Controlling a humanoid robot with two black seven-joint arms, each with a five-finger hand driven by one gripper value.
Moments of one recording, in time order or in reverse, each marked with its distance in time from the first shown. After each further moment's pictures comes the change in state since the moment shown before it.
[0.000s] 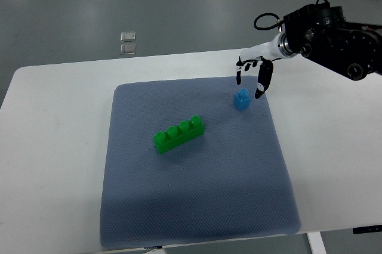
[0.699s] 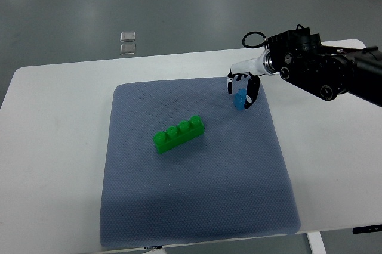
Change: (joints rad) left arm 0.000 0.000 0.009 0.009 0.000 0.000 0.000; right arm -0.078 0.118 -0.014 -0.124 -0.051 -0.107 0.003
